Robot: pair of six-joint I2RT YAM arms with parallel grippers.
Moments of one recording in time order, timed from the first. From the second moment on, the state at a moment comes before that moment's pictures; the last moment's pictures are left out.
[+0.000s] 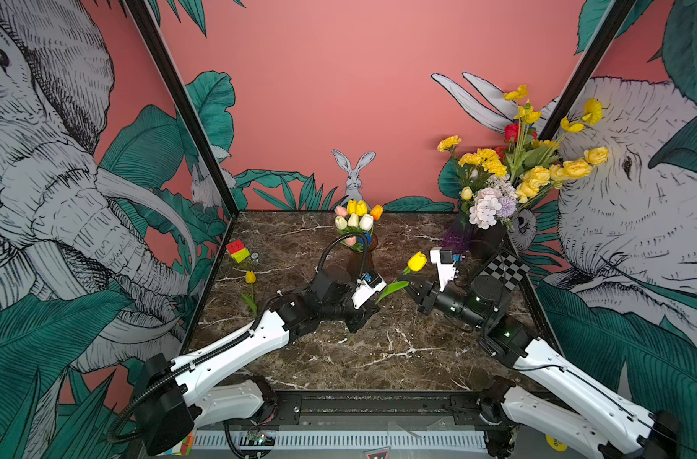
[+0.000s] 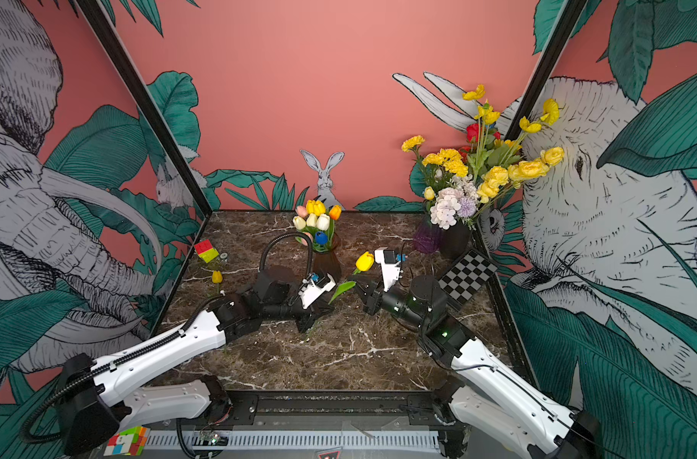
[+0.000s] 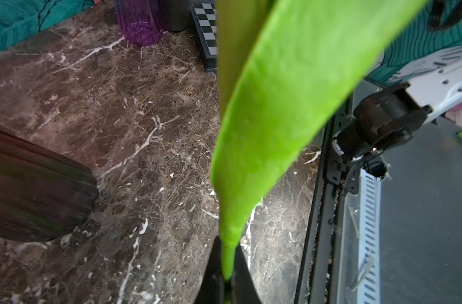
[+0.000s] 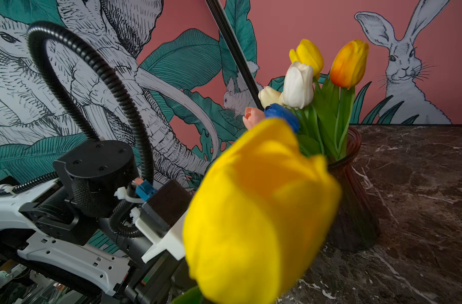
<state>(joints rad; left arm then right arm) -0.89 1.15 0.90 -0.37 0.36 0.04 0.70 0.84 0.68 0.12 -0.33 0.50</state>
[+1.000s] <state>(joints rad) -0.34 0.87 1.23 -0.97 -0.11 0.00 0.70 0.39 0.58 -0.26 0.50 0.19</state>
